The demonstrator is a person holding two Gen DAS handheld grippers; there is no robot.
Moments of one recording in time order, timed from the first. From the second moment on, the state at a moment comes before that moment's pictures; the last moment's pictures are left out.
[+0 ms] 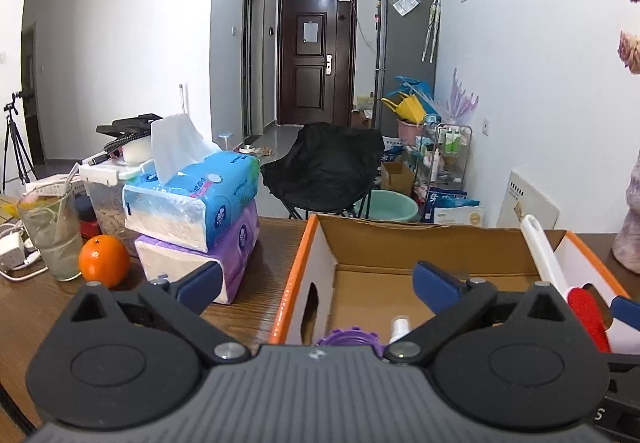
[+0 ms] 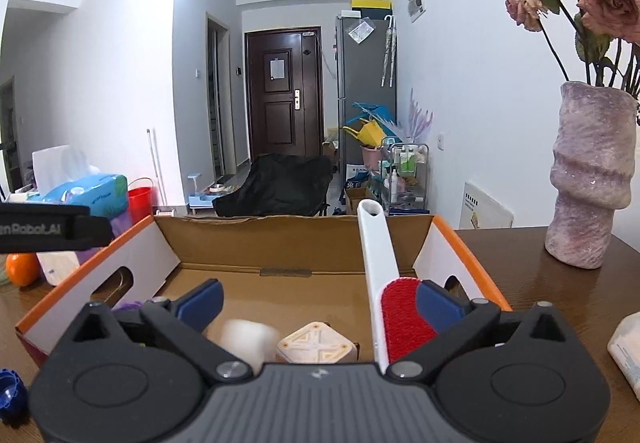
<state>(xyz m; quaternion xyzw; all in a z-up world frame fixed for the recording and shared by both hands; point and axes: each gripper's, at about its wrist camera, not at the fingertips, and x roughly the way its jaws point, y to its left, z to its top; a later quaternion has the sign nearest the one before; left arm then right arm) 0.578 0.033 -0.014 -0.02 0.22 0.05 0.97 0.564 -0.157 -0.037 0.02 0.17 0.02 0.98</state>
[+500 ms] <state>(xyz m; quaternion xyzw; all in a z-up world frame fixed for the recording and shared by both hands) 0.560 0.040 -0.005 -0.02 0.21 0.07 0.97 0.547 -0.162 -0.030 0.01 0.16 0.02 0.99</state>
